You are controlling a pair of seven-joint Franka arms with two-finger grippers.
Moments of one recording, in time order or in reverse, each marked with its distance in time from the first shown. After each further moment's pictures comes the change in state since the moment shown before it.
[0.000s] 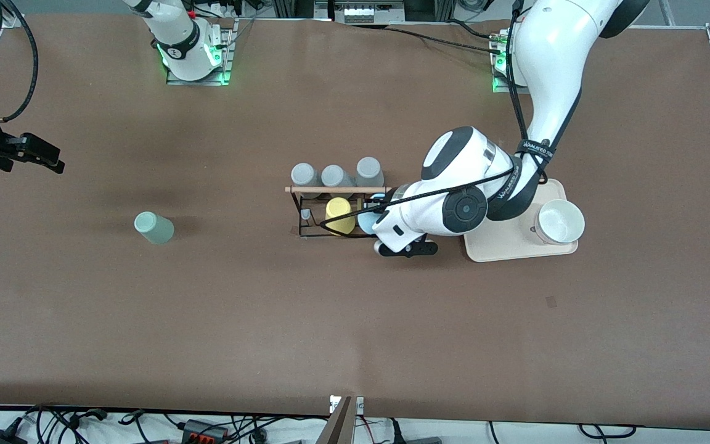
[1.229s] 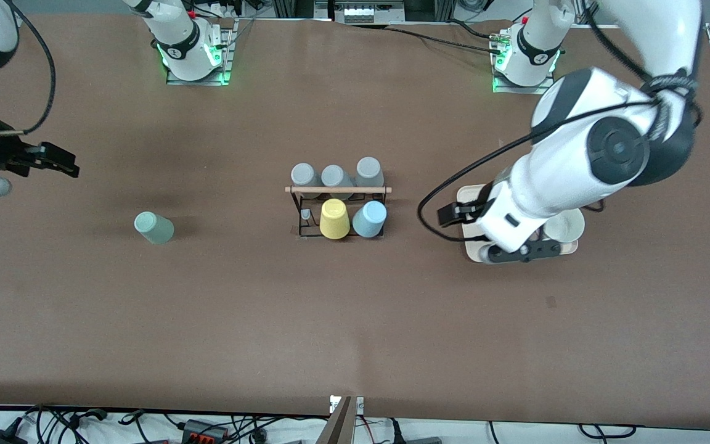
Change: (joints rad) left arm 0.194 -0.256 0.014 0.023 0.214 -0.176 -0.001; right arm 0.021 0.063 0.002 -0.003 0.000 -0.015 0.000
